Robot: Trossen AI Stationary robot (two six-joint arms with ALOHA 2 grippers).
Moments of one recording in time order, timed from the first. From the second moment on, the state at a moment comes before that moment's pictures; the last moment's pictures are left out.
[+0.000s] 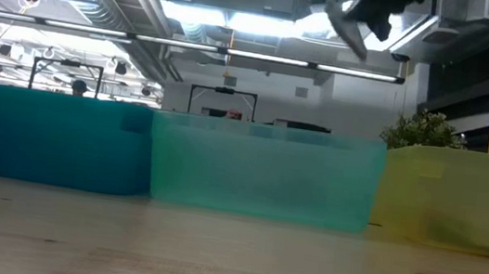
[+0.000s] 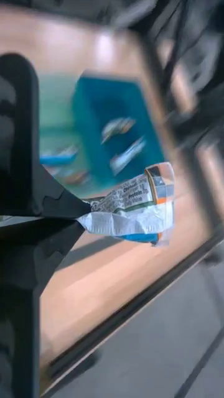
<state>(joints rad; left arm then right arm) -0.25 1.15 1.40 -0.70 -0.56 -0.14 -0.53 1.20 1.31 -0.72 -0.34 0.03</state>
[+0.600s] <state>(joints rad) -0.09 1.25 1.40 -0.43 -0.46 0.06 -0.45 1.16 1.30 -0.21 -0.68 0.14</state>
